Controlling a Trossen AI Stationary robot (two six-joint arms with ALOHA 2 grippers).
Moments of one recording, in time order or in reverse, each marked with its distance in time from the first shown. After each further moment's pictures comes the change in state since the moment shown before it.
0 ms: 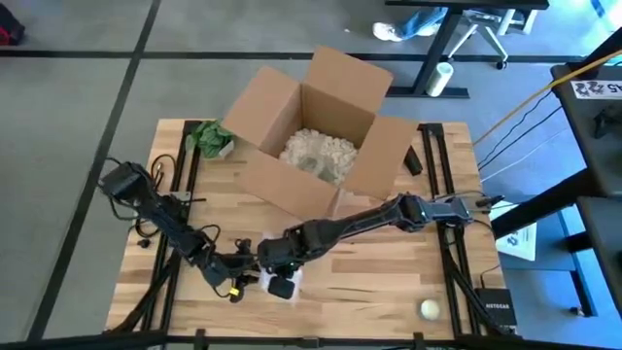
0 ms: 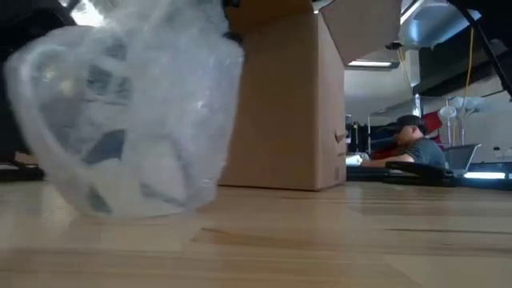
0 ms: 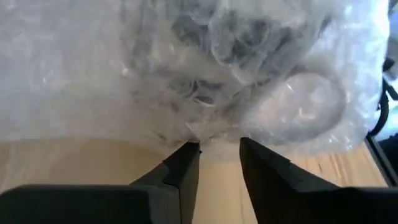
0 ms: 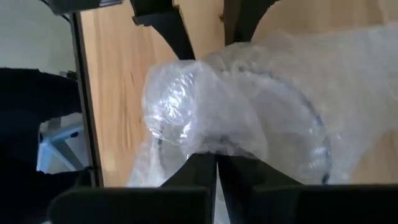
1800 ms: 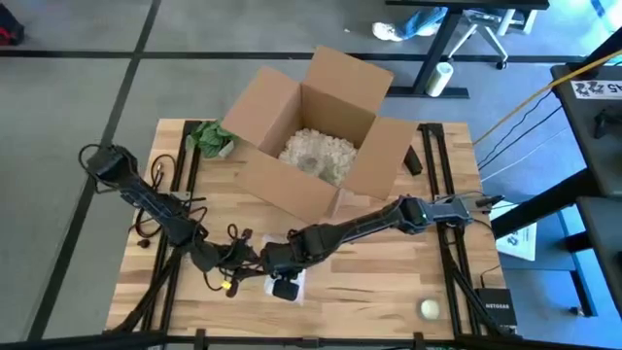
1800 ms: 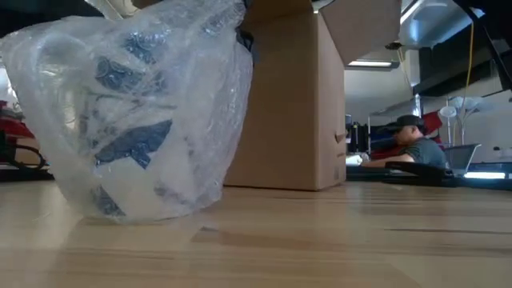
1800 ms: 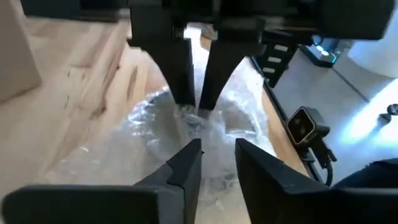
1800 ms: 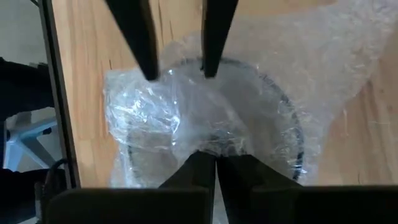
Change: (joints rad) left arm 0.027 -0.259 0.042 -0.133 0.022 0.174; right arm 0.018 0.000 0.000 -0.040 0.068 -0.009
